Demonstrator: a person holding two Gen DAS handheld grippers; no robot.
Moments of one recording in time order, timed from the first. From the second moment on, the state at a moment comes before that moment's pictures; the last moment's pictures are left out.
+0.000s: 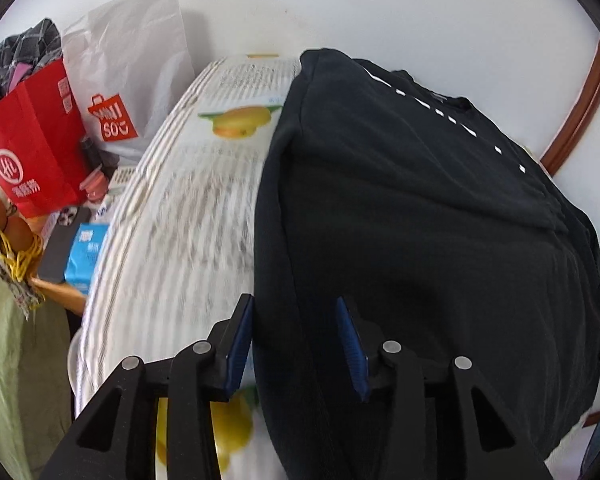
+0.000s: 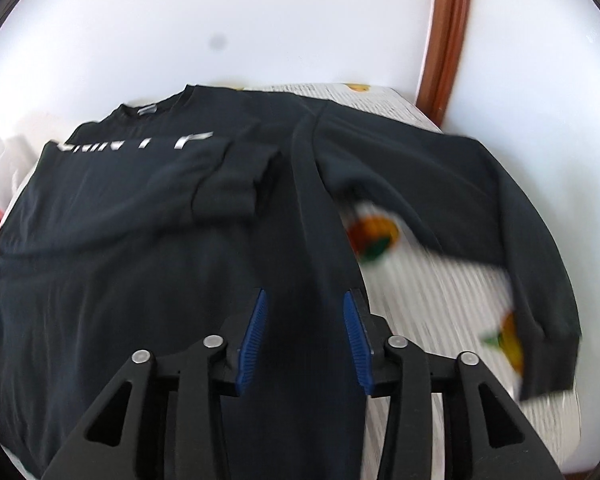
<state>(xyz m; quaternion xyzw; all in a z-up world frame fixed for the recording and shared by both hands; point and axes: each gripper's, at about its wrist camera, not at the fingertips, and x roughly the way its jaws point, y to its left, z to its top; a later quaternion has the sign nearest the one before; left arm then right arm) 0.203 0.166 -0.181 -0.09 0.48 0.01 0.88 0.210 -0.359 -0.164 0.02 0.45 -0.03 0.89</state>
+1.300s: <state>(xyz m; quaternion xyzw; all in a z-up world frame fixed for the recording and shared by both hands) 0.183 0.123 -0.174 -0.04 0.46 0.07 0.88 0.161 -0.500 -0.177 0.04 0.41 -0.20 0.89</state>
